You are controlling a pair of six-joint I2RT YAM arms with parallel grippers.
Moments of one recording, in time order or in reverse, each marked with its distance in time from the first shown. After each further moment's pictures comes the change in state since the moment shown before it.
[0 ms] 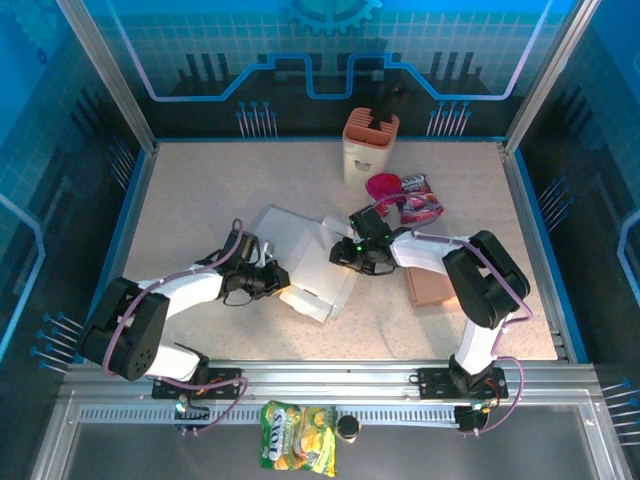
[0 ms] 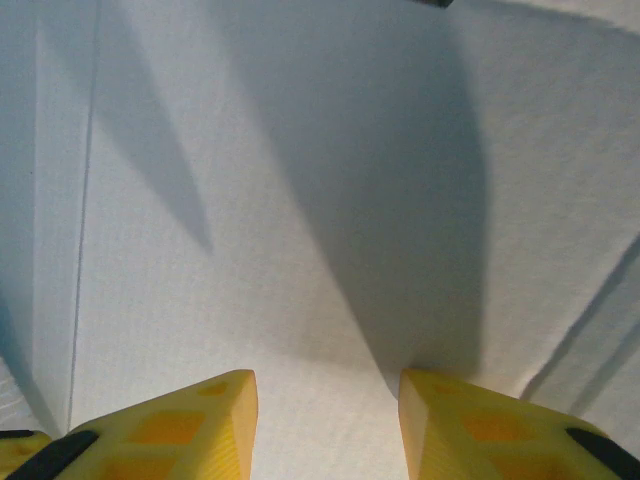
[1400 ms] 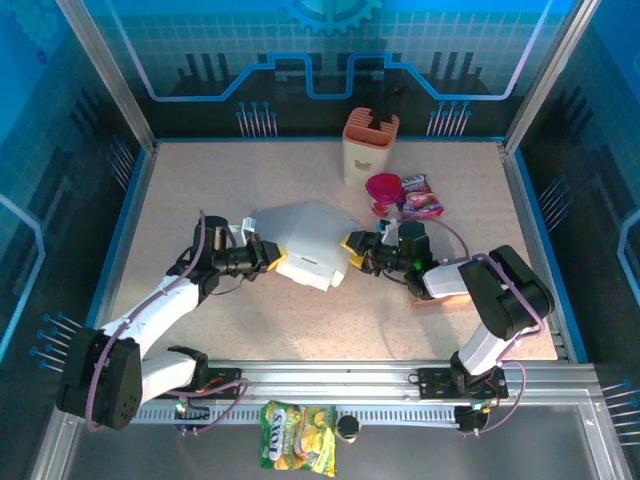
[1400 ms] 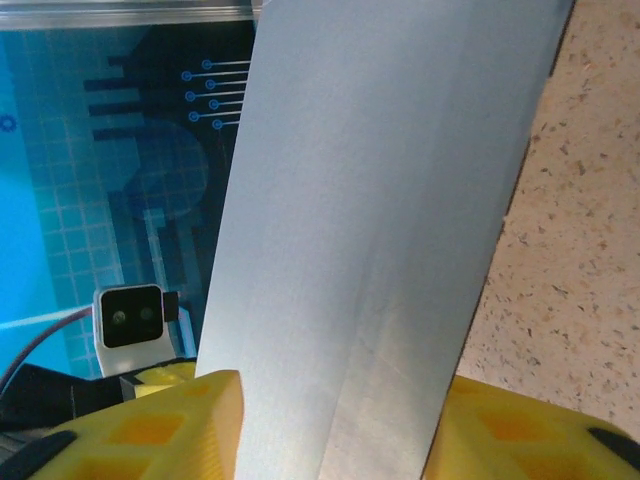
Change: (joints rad) left arm 0.127 -0.265 0.002 0.111 0.186 -0.239; right arm -0.169 -0.122 -0.469 1.012 -0.378 0.534
